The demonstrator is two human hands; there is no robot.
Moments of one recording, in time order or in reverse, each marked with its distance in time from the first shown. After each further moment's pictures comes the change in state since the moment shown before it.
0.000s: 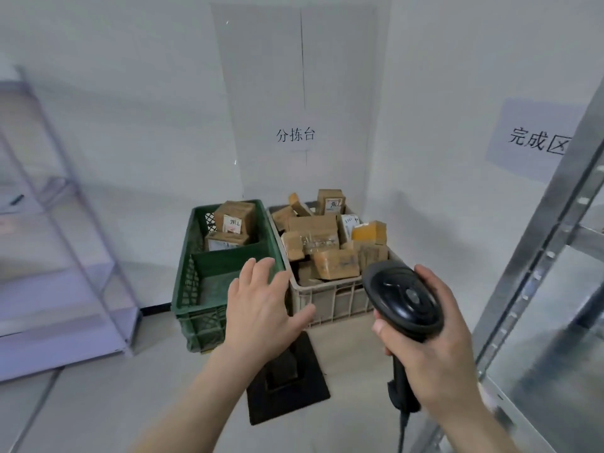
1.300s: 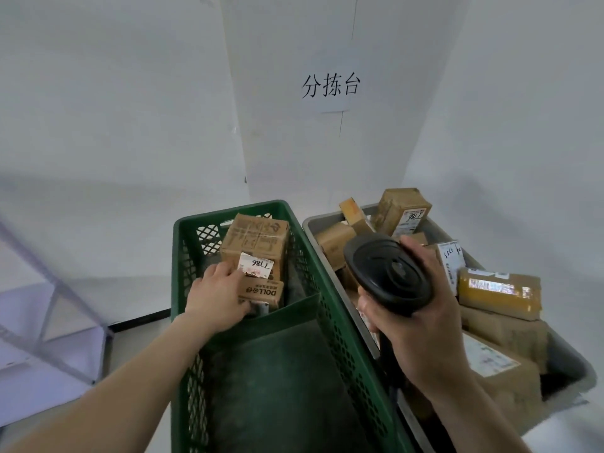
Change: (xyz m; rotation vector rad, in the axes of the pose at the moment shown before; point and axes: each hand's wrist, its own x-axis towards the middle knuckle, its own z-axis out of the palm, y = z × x) left_hand 0.409 -0.376 0.238 0.078 -0.493 -0.039; right_hand 0.346 0.142 0.360 -0.091 -0.067 -0.046
